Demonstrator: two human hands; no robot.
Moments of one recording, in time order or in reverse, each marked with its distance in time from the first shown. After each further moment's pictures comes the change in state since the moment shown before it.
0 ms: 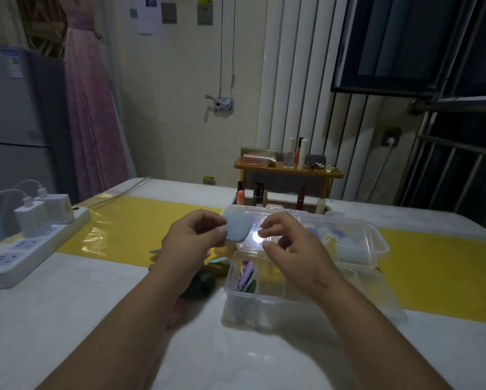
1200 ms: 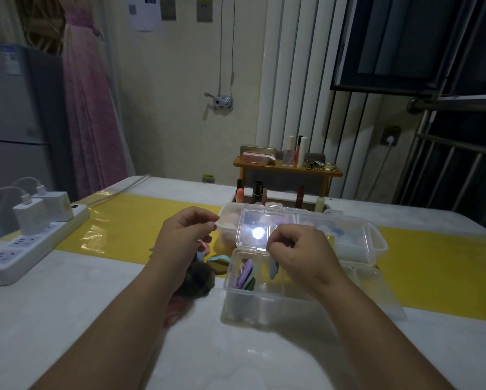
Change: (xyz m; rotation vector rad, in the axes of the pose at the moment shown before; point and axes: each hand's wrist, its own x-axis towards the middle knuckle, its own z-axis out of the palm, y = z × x) left_hand 0.002 0.002 -0.006 -0.101 0.032 -0.019; right_hand 0.001 0.006 -0.004 -0.109 0.039 0.008
